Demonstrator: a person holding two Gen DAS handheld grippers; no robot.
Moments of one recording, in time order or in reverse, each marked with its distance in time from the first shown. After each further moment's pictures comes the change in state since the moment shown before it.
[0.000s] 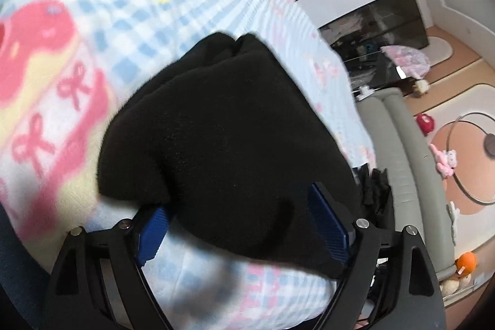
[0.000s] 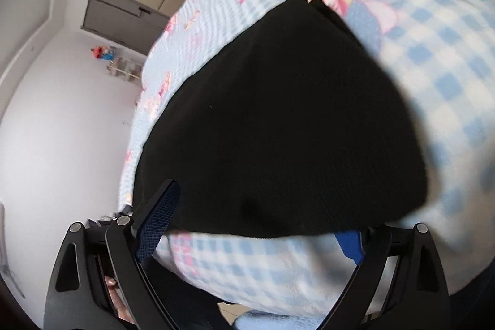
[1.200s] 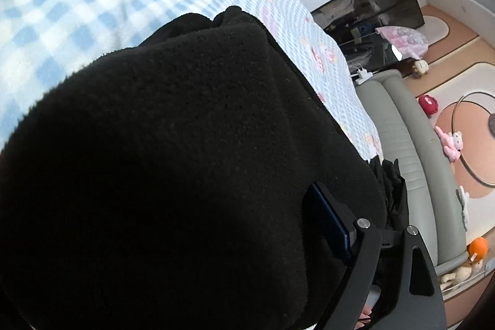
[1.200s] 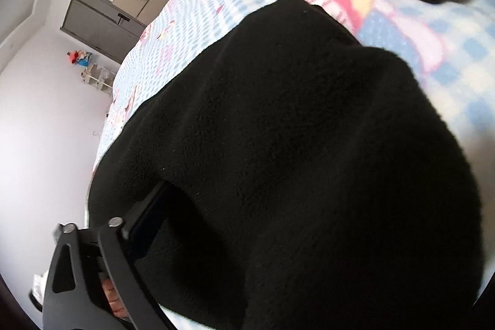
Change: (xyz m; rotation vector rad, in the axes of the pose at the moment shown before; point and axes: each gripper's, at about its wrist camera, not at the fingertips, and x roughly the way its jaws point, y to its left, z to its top) left arm 0.064 -0.020 0.016 0.089 0.010 -0.023; right arm 0.045 -0.007 0.039 -0.054 -0.115 -0.113
